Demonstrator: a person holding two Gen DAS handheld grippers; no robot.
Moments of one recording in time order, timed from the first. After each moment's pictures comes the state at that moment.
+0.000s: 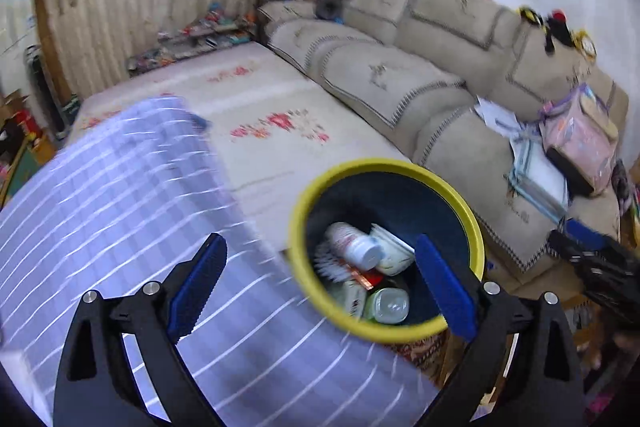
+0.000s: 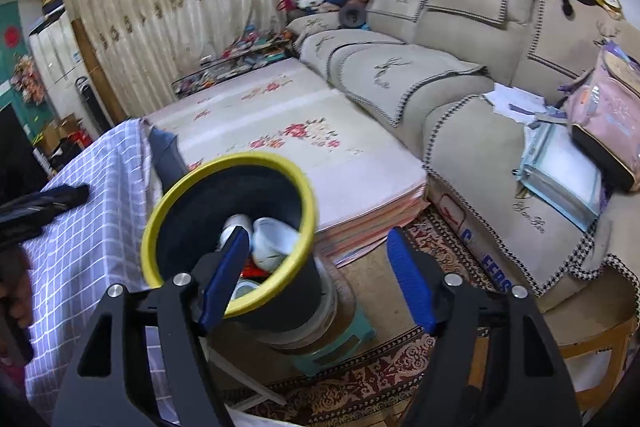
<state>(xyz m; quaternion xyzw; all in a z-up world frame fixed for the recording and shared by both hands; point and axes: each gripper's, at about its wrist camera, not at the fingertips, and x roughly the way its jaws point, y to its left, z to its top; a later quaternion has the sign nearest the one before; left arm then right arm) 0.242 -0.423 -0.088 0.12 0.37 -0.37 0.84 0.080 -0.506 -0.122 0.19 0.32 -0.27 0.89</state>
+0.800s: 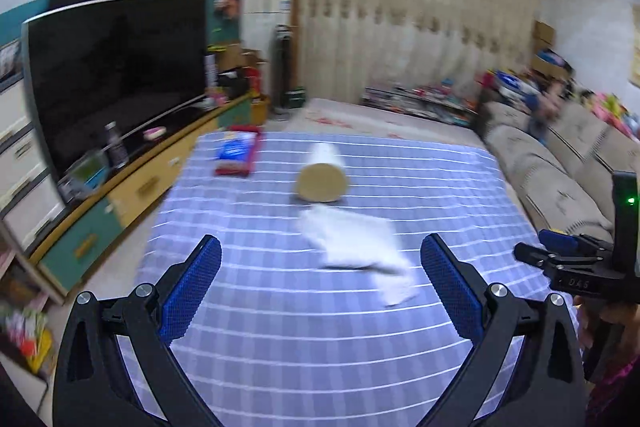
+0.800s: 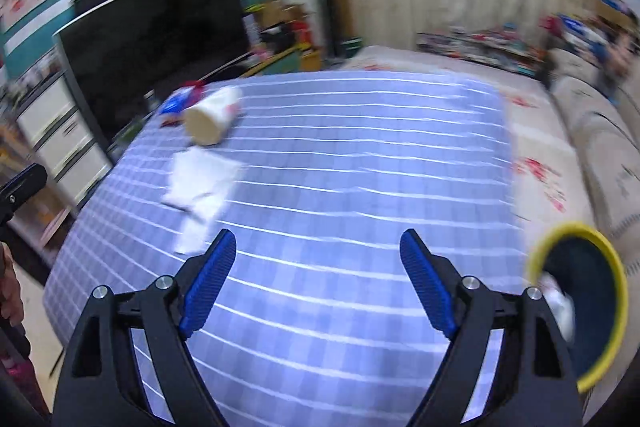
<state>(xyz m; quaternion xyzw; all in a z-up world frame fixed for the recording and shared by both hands) 0.136 0.007 -0.033 -0.04 0.29 0.00 0.96 0.272 -0.188 -0.085 0.03 0.38 0.14 0.91</state>
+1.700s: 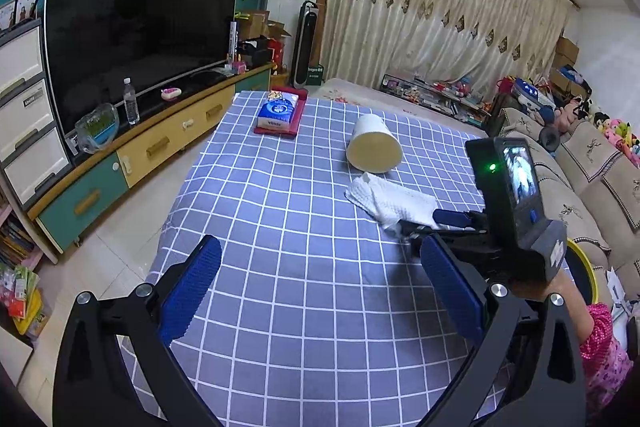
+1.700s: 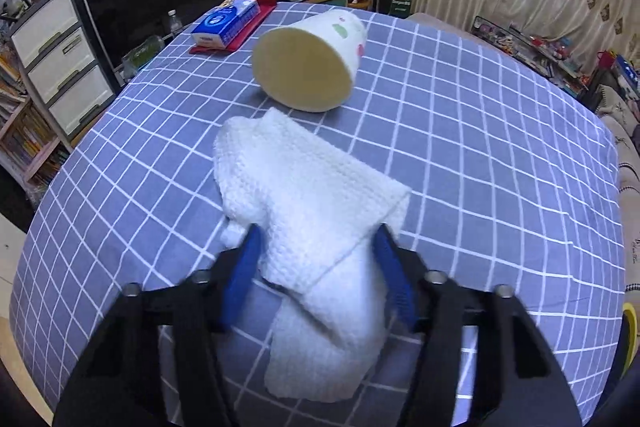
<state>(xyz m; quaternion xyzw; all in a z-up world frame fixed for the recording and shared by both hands) 0.138 0.047 -0.070 -0.08 0.33 0.01 0.94 0.374 -0.028 -0.150 -0.08 0.46 0.16 0.87</state>
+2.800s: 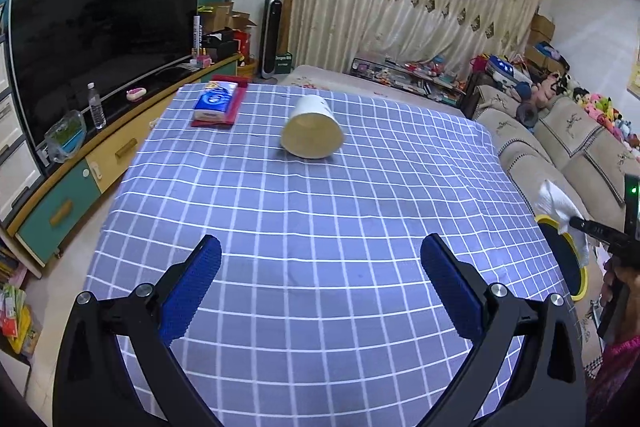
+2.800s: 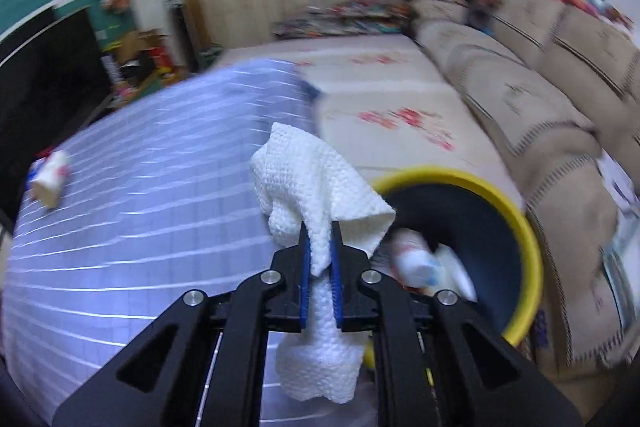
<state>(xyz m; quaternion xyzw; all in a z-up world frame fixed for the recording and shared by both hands) 0.167 -0.022 -0.083 -0.06 0.35 -0.05 0.93 0.255 -0.390 -0.113 0.11 0.40 -0.13 0.90</state>
